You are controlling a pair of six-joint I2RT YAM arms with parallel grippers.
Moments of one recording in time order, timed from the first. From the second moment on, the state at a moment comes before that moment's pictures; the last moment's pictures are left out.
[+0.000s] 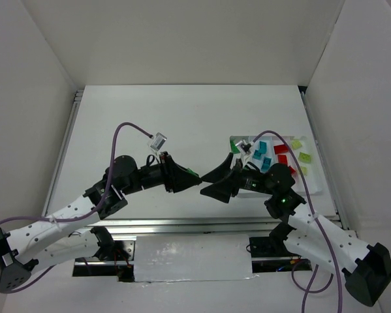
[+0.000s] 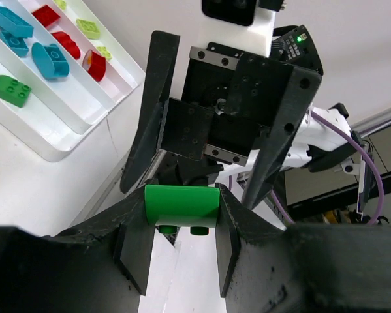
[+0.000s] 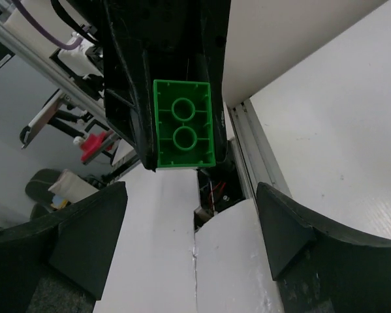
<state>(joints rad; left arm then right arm) -0.87 0.89 0.73 0.18 0.33 -0.83 0.65 0.74 0.45 0.50 -0.71 0.81</state>
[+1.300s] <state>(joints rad) -0.87 0.90 0.76 -0.03 0.18 -1.35 1.03 0.73 0.52 0.36 -0.02 0.25</state>
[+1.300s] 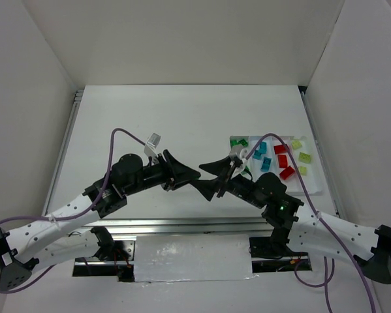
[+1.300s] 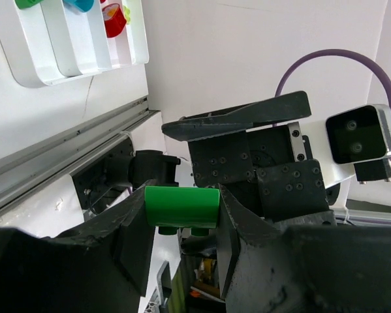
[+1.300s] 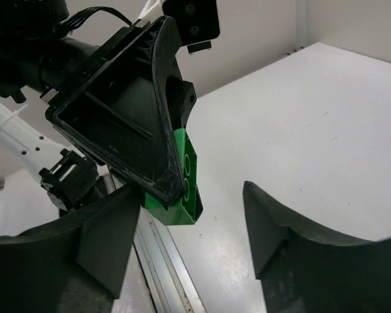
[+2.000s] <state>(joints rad) -0.87 0.88 0.78 -0.13 0.03 -1.31 1.03 0.79 0.48 0.42 0.02 0.24</state>
